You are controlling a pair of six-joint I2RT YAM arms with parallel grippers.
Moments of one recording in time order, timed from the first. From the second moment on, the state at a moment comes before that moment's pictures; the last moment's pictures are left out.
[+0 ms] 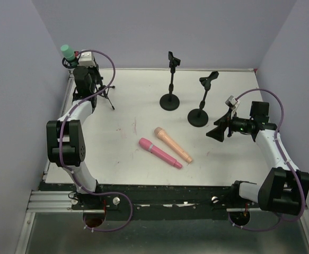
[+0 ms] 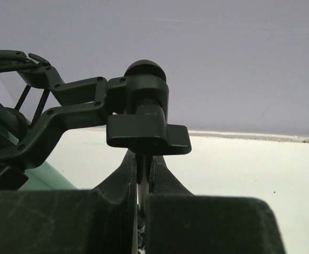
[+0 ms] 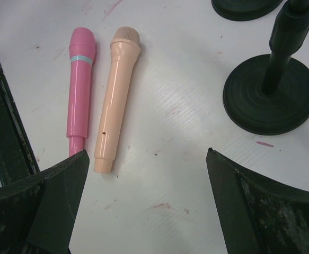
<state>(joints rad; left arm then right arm) 0.03 1.77 1.23 0.58 0.03 -0.07 -0.17 1.22 0.81 -0.50 -1.08 -0.53</state>
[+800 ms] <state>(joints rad) 0.04 1.56 1.08 0.55 0.07 -0.10 -0.17 1.22 0.81 -0.52 -1.08 -0.55</state>
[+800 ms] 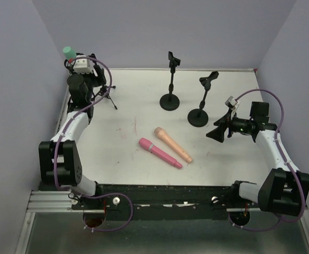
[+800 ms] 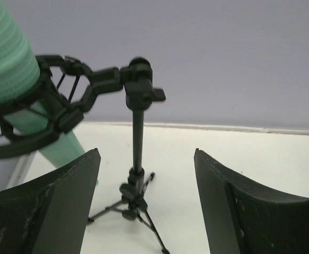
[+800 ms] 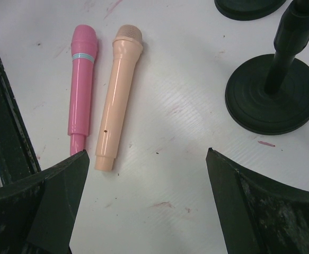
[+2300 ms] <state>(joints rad) -0.17 0.59 0.61 -0.11 0.40 -0.32 -0.13 1.67 1.22 -0.23 -1.16 -0.44</state>
